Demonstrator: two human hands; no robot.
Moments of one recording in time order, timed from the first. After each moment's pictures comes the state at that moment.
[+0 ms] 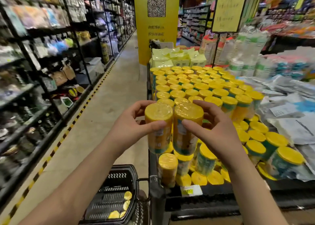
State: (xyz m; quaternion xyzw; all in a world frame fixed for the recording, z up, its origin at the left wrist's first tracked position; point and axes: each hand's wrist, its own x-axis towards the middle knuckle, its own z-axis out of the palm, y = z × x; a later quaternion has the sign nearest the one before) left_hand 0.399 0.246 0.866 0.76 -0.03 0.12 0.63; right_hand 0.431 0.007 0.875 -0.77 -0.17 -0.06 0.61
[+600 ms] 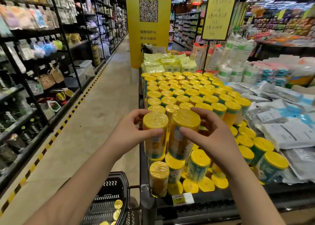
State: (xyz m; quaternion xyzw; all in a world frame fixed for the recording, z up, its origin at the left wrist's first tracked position) left_hand 0.439 0.244 0.854 0.79 -0.02 0.10 0.61; right_hand 0.445 -0.008 0.879 -0.78 -0.16 -0.05 0.60
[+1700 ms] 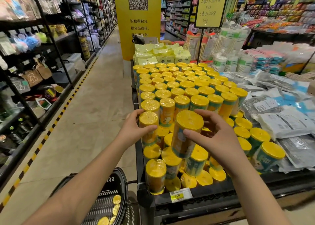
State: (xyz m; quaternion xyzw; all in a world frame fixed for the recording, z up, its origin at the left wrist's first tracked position) left_hand 0.525 0.250 0.777 0.85 0.05 0.07 0.51; right_hand 0.459 -0.026 0.854 -0.79 -0.12 -0.06 0.60
